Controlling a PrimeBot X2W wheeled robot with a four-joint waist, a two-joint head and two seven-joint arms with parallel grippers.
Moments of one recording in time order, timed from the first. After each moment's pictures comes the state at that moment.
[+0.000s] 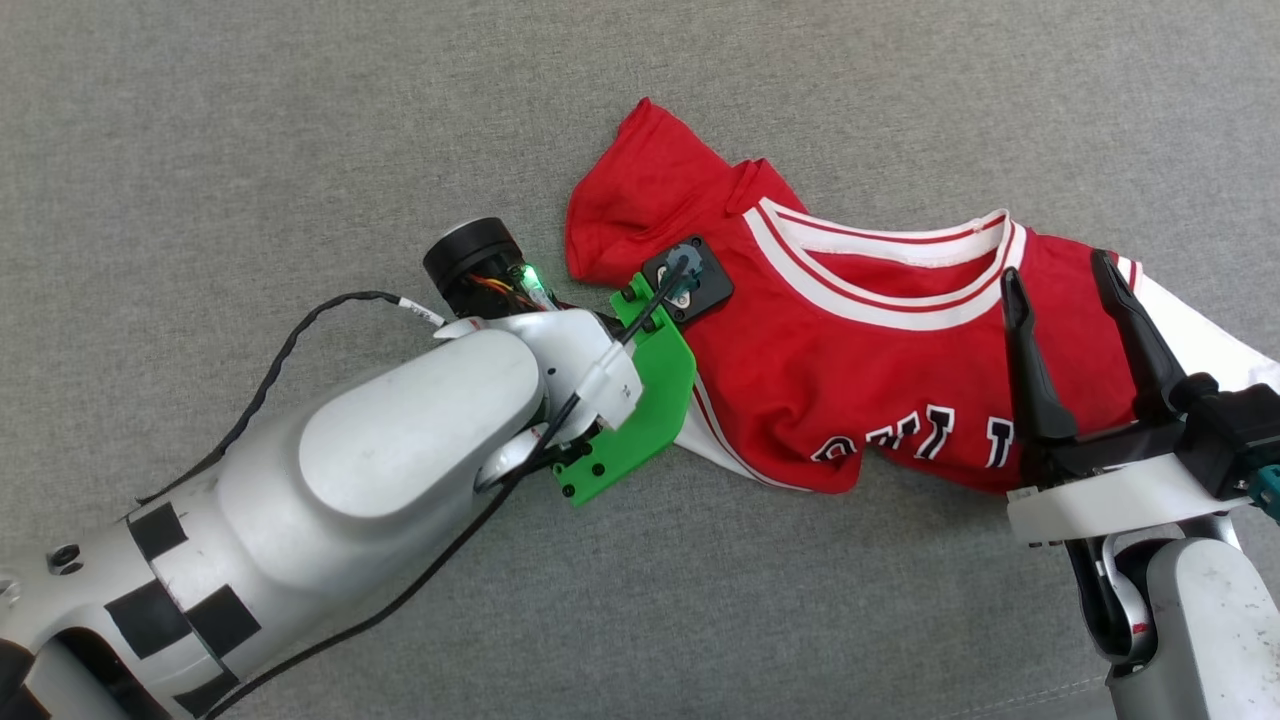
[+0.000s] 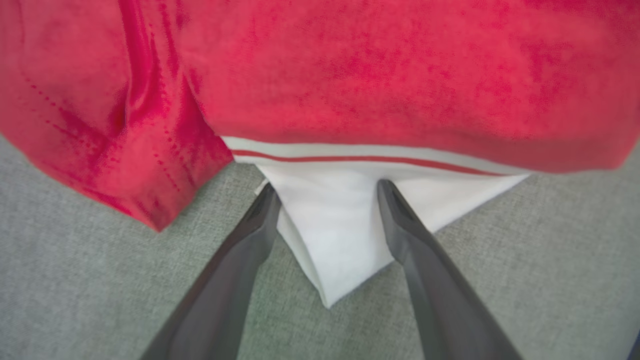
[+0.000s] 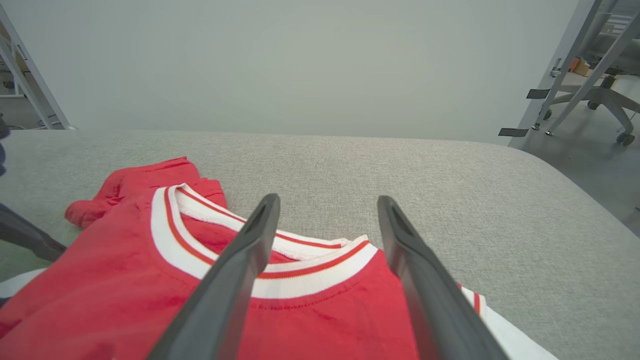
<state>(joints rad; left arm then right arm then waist) -1.07 0.43 -1.24 0.26 -0.76 -0.13 0.70 -0.21 -0.13 0.06 -0.01 0.17 0.13 -0.26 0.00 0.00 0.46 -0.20</state>
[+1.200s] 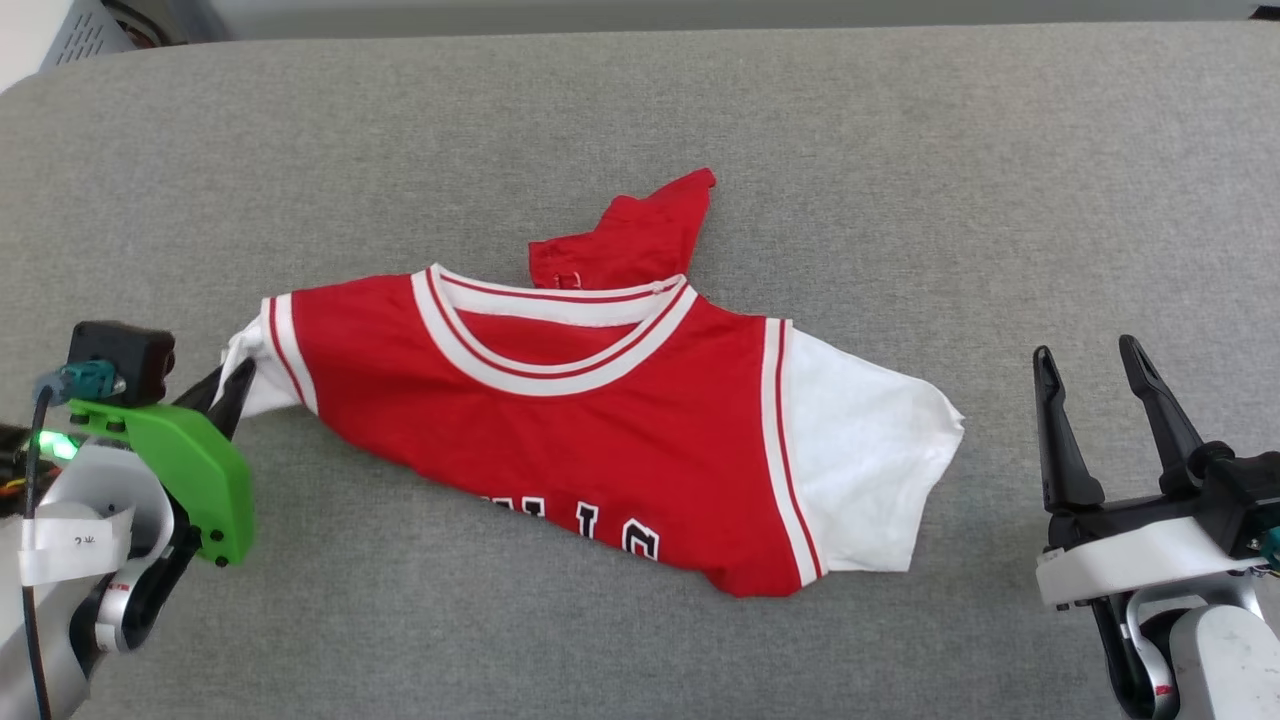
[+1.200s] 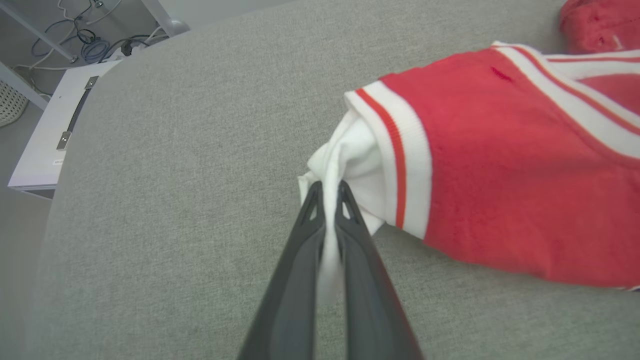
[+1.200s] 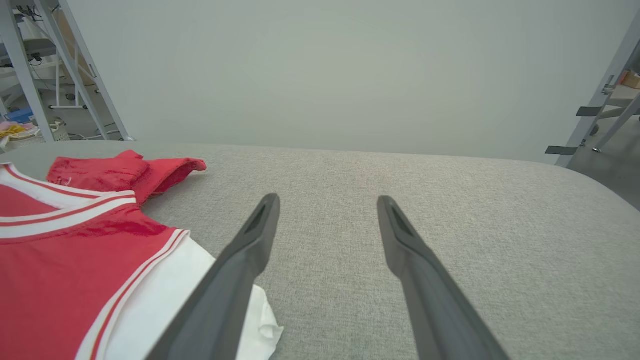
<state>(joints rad) -0.59 0.94 -0.91 0.16 -1.02 0.21 0.00 -0.10 -0.14 0.00 0.02 0.15 0.13 -0.26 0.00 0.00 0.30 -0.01</state>
